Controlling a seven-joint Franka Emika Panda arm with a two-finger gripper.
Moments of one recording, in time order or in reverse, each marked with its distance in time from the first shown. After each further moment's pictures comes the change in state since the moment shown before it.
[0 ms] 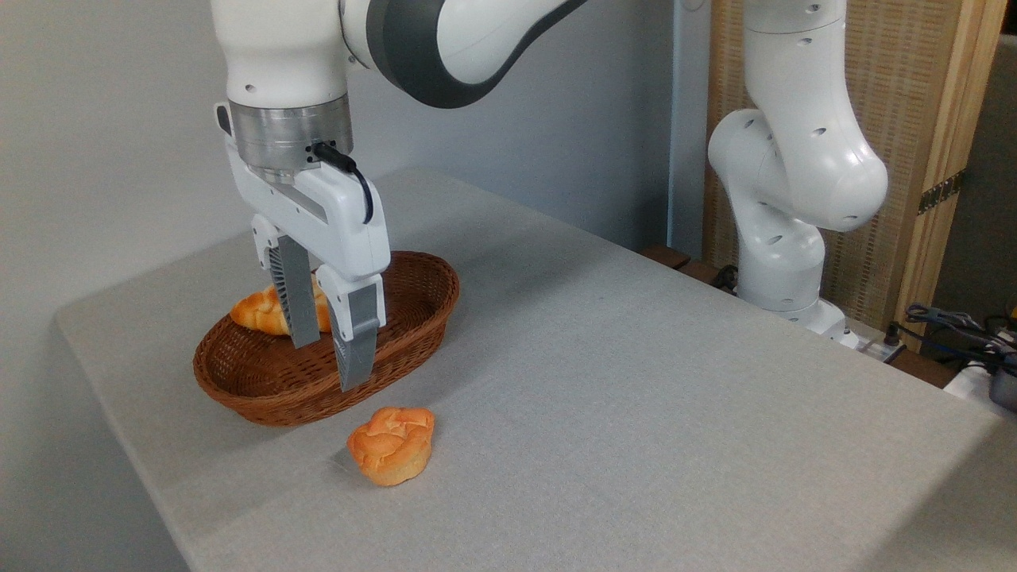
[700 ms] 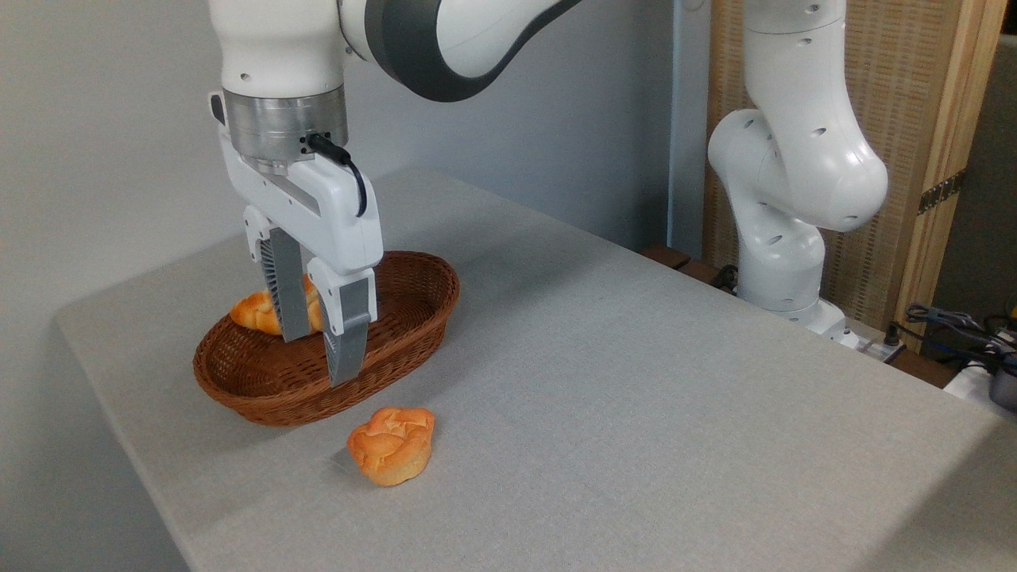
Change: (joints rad) arm 0.000 0.002 0.000 0.020 -0.013 0.004 0.003
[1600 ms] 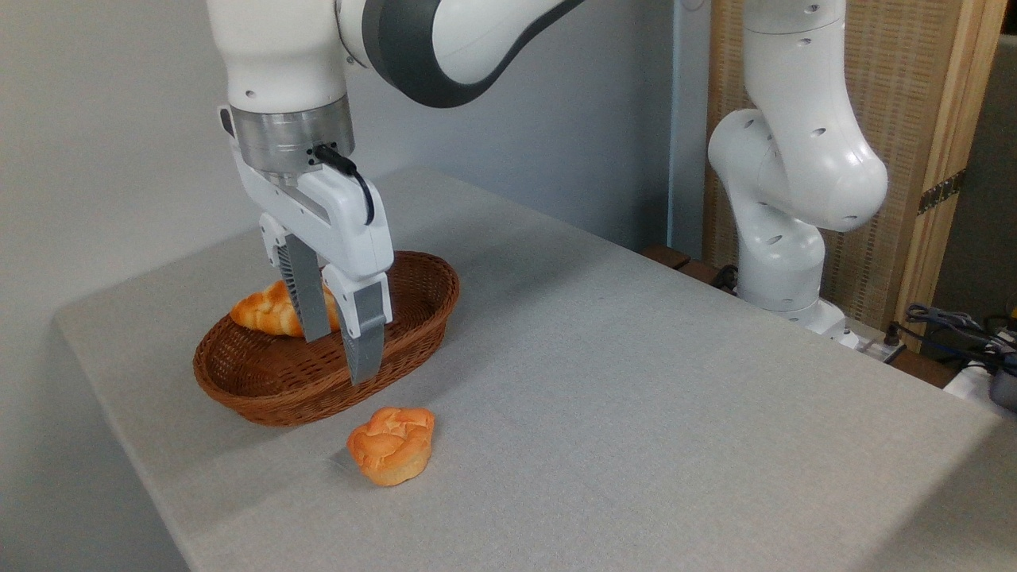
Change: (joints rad) arm -0.004 0.001 -0.005 -0.013 0.000 -0.056 0.001
